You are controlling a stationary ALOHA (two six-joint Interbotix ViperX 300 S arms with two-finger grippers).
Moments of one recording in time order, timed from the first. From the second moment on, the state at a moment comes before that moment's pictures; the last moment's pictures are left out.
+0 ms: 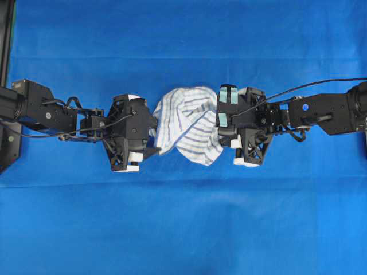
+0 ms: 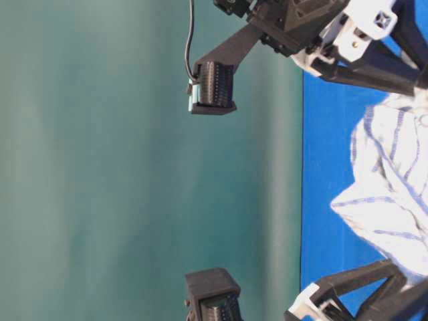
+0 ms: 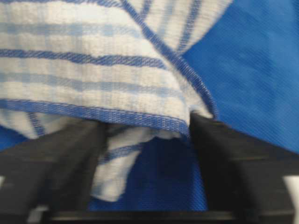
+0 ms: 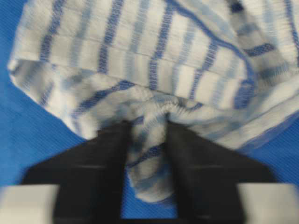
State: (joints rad) left arm -0.01 0.13 0.91 -0.03 -0.35 0.07; right arm -0.04 0.13 0.73 -0.15 0.08 0.23
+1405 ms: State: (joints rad) left arm 0.07 -0.64 0.58 -0.03 0.33 0.06; right arm -0.04 -0.30 0.18 -0.21 0.59 0.12
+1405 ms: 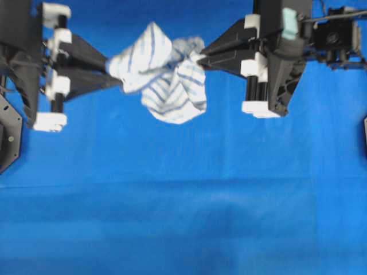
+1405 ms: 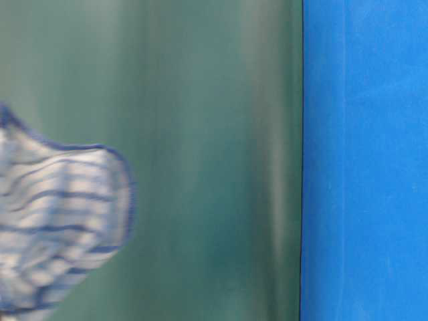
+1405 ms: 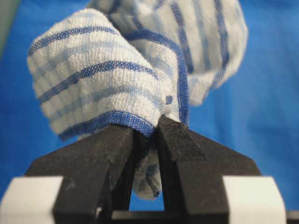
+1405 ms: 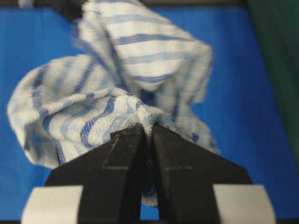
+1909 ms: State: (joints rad) left arm 0.08 -0.64 0.37 -0.03 0.47 0.07; right arm -0.05 -0.30 0.02 -0.21 0.64 0.10
